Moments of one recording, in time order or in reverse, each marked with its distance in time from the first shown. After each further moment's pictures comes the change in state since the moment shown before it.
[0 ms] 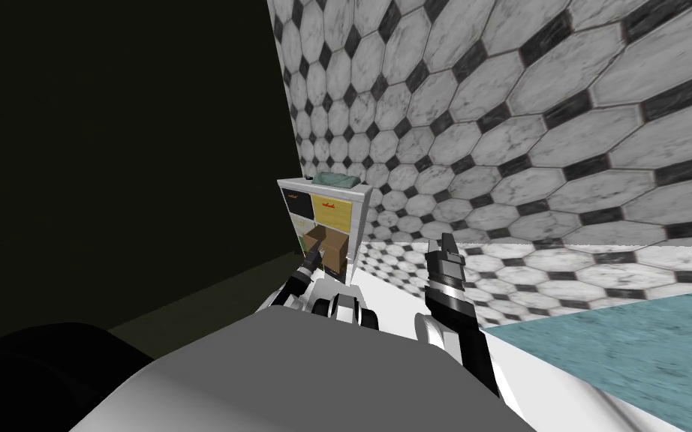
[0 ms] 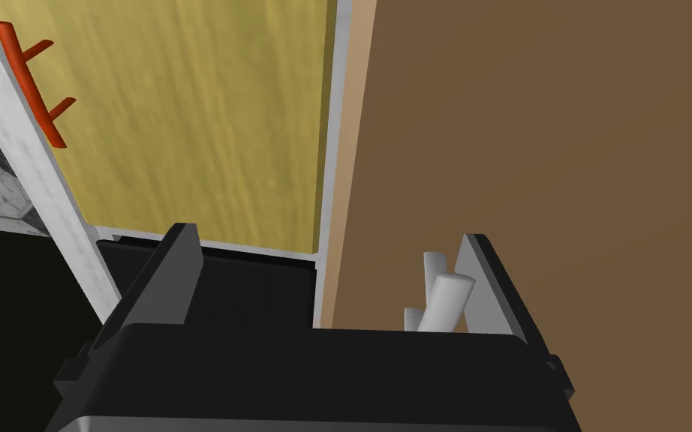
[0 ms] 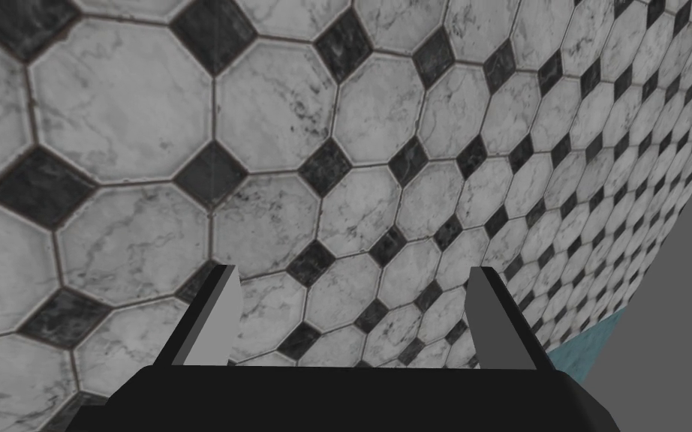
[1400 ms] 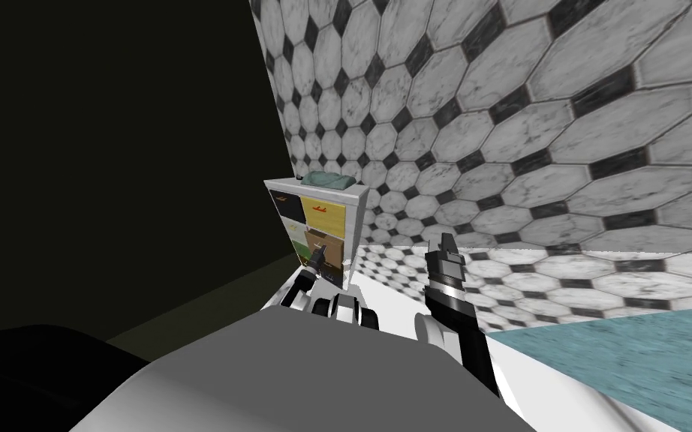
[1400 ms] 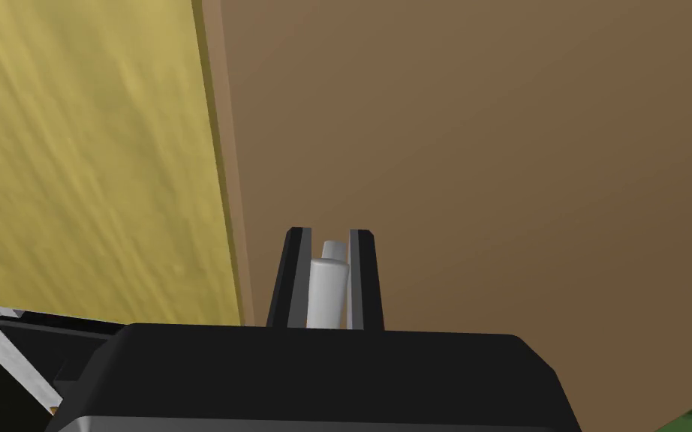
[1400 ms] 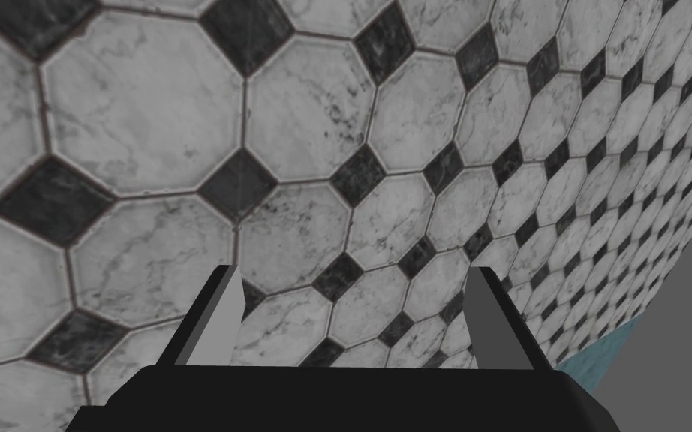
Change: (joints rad) left arm -0.136 -0.063 0.026 0.274 0.000 -0.147 -0.026; right arm -0.001 0.000 0.000 0.000 0.000 0.000 0.000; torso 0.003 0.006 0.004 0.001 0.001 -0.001
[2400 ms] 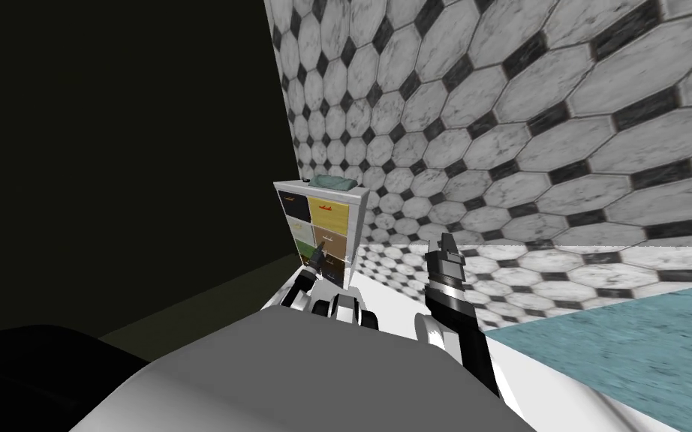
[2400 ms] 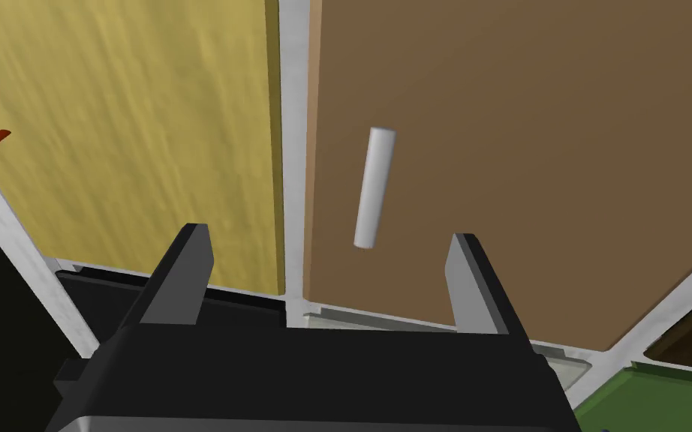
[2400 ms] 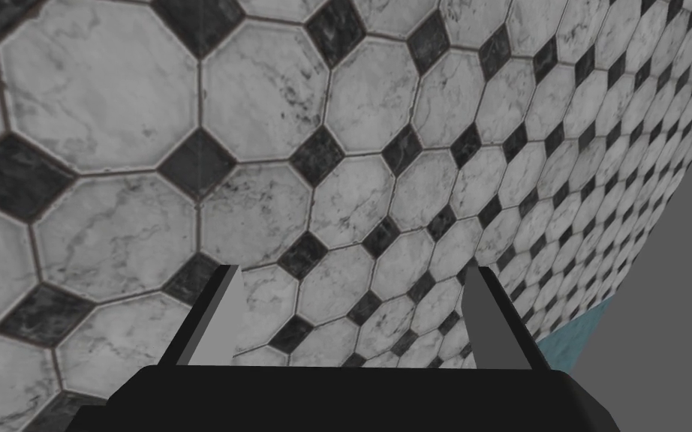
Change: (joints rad) left arm -0.004 -0.005 0.003 0.010 -0.002 -0.011 -0.004; right arm 0.001 0.000 0.000 0.000 0.000 0.000 0.000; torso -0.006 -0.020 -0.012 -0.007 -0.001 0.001
